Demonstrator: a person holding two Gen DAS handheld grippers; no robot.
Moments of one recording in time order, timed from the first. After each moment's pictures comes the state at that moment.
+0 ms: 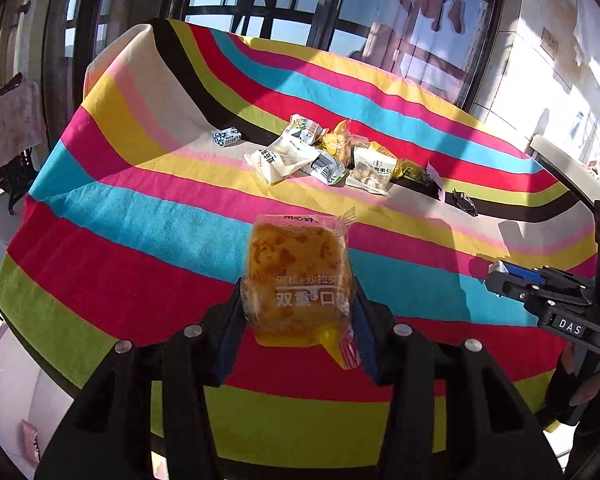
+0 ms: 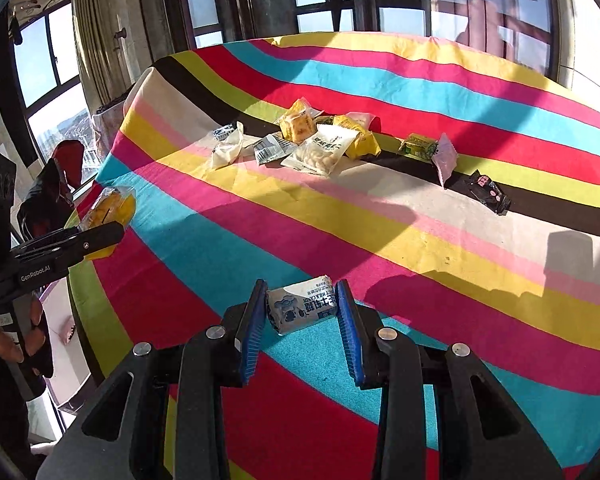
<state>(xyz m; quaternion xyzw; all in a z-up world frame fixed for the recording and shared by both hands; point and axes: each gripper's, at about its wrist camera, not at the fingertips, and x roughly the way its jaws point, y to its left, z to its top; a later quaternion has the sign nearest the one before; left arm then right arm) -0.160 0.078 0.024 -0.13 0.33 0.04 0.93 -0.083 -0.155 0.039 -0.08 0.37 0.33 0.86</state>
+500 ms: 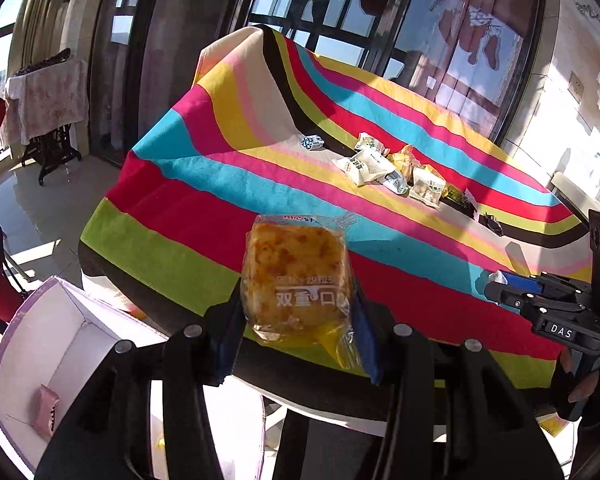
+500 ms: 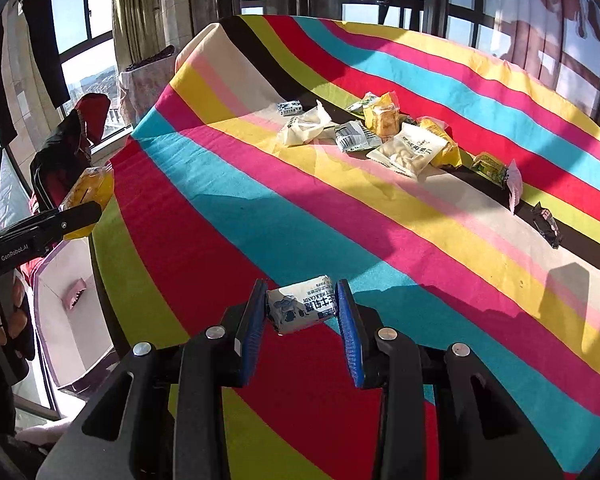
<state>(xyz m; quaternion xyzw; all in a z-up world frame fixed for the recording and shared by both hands) -0.234 0.148 0.018 -0.17 0.30 0.09 0.93 -0.117 -0.084 0.035 -0.15 0.38 0.37 0.84</state>
